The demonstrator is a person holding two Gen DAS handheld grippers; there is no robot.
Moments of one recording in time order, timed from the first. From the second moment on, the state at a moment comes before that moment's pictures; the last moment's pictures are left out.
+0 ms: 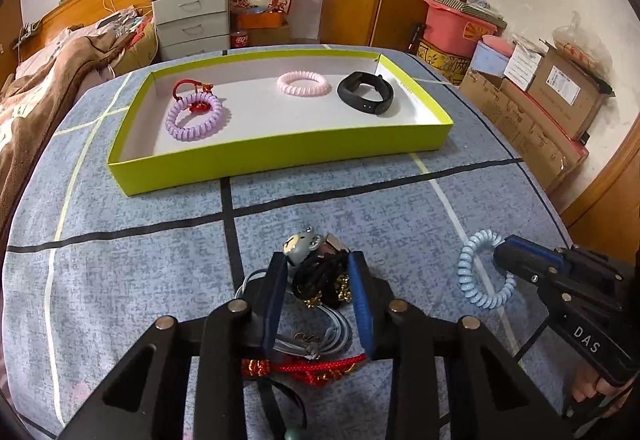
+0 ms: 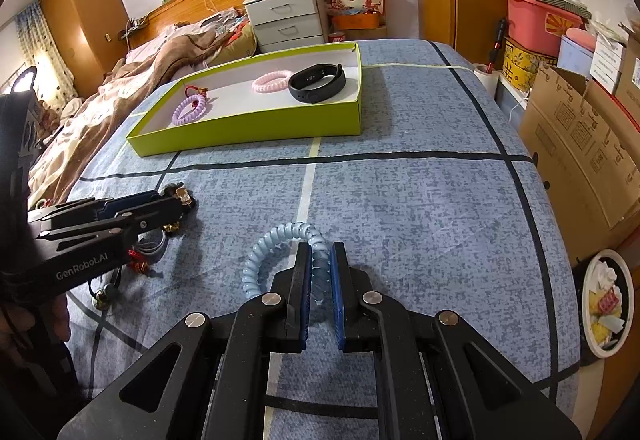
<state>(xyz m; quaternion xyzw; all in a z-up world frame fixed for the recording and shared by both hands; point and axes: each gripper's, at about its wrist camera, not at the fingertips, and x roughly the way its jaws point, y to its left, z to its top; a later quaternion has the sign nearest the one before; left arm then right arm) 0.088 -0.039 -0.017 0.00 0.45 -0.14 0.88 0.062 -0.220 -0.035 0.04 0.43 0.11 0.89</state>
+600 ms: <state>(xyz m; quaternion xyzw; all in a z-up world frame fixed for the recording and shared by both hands) 0.087 -0.017 -0.003 -0.05 0.43 -0.14 0.89 0.059 -0.226 -0.032 0.05 0.43 0.11 0.90</state>
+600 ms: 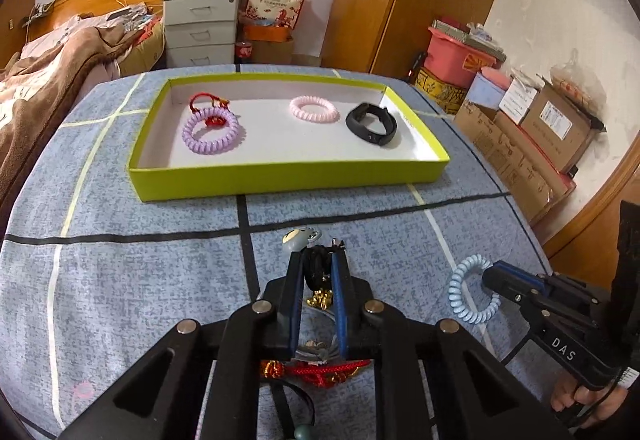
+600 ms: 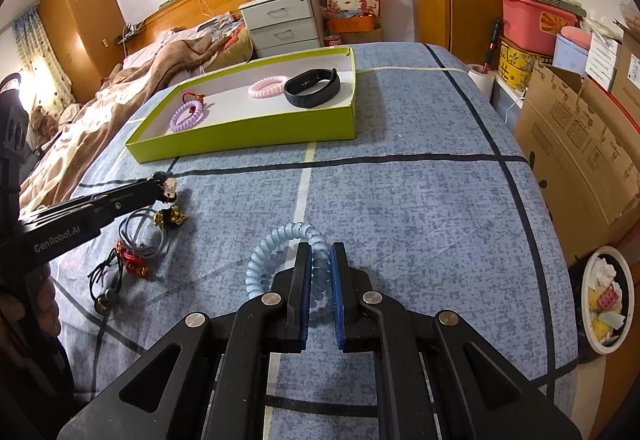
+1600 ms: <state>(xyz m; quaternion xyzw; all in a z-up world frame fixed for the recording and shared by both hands) 0.138 0.024 0.030 -0.07 0.39 -0.11 0.91 0.133 -0.194 0.012 0.08 0.39 0.12 0.91</state>
